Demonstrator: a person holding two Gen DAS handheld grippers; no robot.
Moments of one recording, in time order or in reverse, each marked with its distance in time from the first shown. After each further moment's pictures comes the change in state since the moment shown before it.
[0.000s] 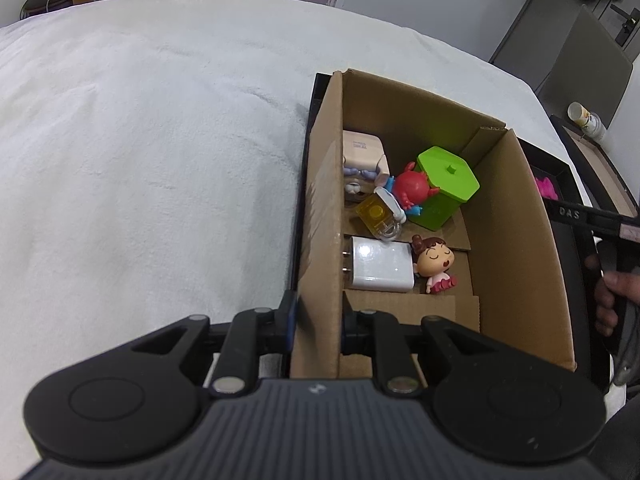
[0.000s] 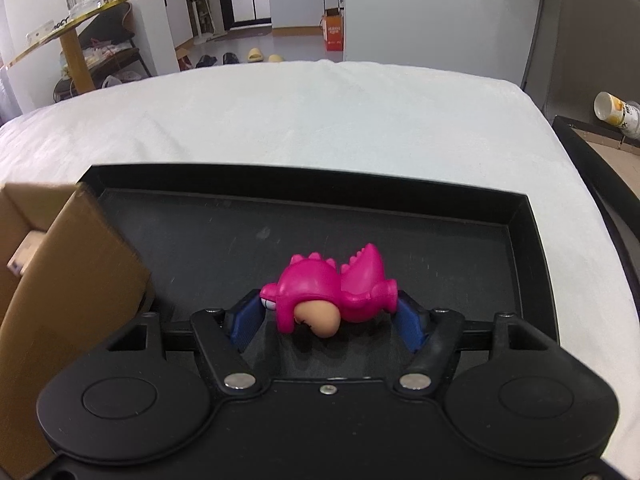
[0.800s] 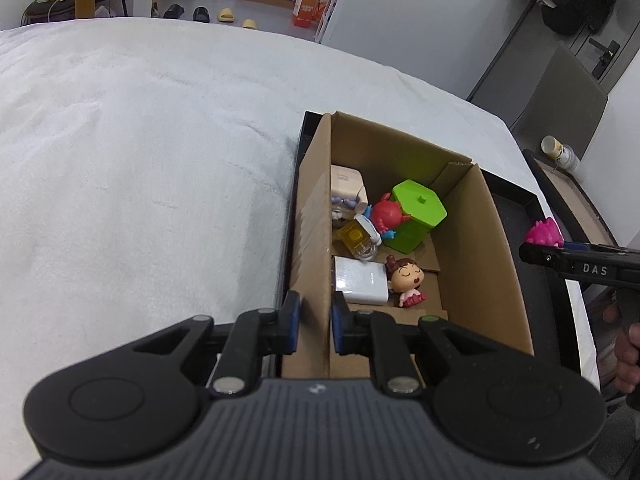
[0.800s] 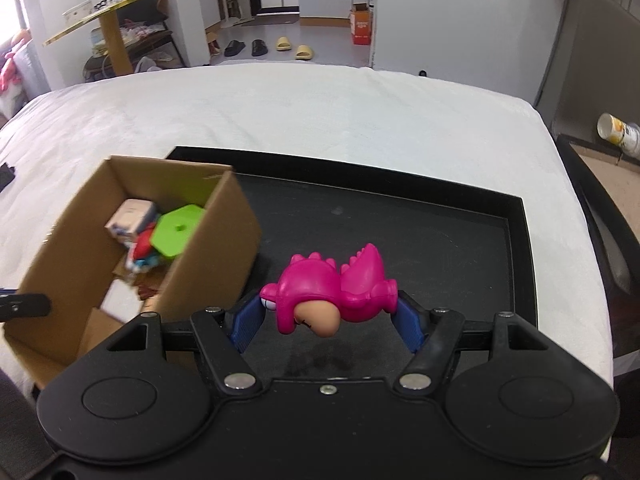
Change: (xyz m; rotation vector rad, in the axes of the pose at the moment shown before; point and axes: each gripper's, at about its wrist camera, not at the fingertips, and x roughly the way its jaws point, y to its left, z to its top) left arm -0.033 0.010 -0.009 -0.029 -0.109 -0.080; right arm -0.074 0.047 0.005 -0.070 0.044 0.033
